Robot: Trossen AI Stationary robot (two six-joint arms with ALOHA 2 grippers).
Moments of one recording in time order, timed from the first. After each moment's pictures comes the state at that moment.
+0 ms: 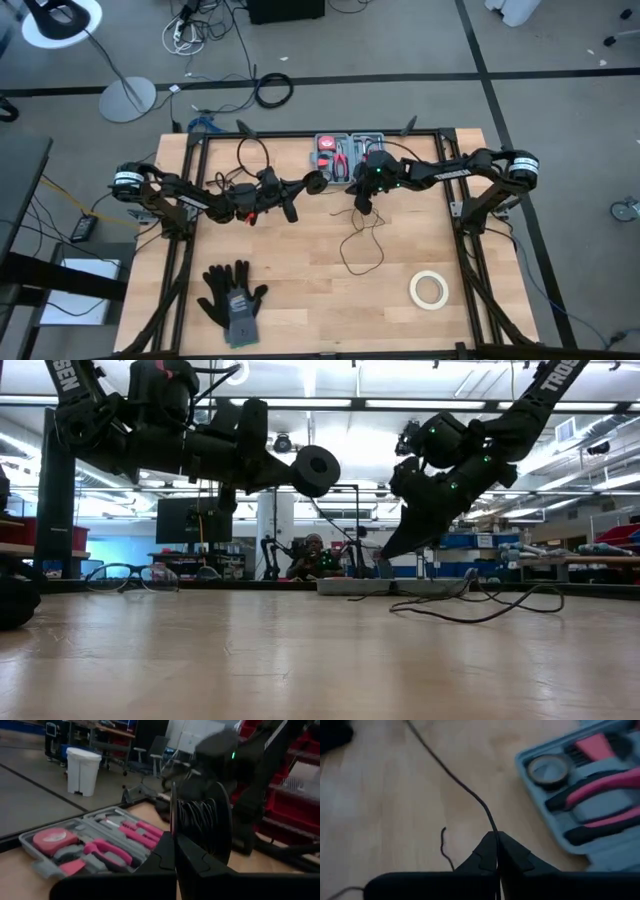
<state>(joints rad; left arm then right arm) 0.07 1.55 0.43 1.13 -0.39 -0.29 -0.37 1.55 0.66 0.19 -0.20 0.10</state>
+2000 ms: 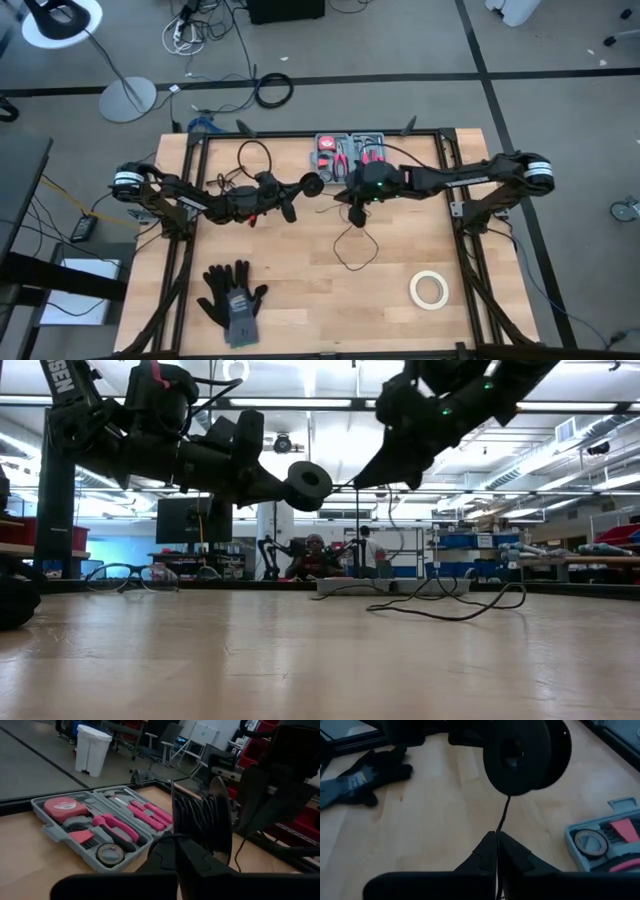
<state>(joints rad) 0.07 1.55 0.40 1.07 -0.43 -0.44 -0.11 1.43 0.85 0.03 -0.02 0.14</state>
